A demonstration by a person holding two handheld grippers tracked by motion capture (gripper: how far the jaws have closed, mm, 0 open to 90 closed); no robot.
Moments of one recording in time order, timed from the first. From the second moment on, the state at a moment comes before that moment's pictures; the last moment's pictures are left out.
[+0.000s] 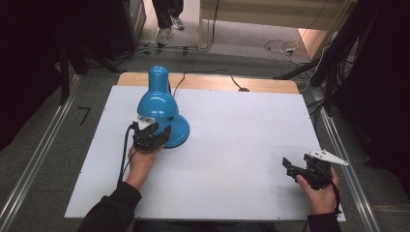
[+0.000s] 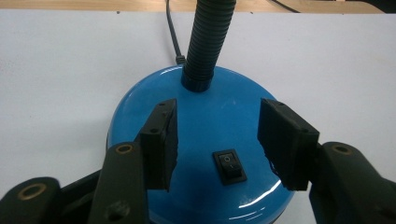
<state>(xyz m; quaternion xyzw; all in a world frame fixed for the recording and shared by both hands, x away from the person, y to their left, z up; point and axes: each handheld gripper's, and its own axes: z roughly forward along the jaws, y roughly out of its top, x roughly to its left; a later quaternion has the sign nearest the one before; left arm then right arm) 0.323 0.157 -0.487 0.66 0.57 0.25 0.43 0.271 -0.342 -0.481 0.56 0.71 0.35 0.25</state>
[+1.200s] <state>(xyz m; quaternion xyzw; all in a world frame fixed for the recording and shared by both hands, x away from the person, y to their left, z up) 0.295 0.185 -0.483 0.64 0.58 0.25 0.43 0.269 -0.345 -0.481 0.57 0.70 0.35 0.25</state>
